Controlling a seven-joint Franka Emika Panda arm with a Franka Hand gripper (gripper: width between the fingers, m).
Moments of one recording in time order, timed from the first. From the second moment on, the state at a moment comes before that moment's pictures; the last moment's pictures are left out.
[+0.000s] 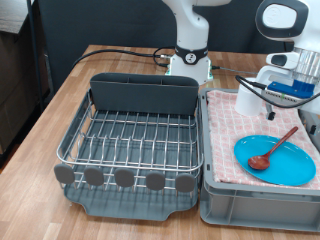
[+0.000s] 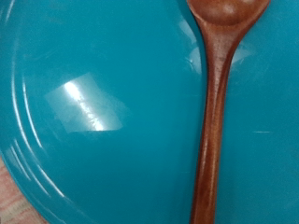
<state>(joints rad) 0.07 0.24 0.34 -2.25 -0.67 2.60 2.27</state>
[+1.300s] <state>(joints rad) 0.10 0.37 0.27 -2.25 -0.88 2.71 2.52</state>
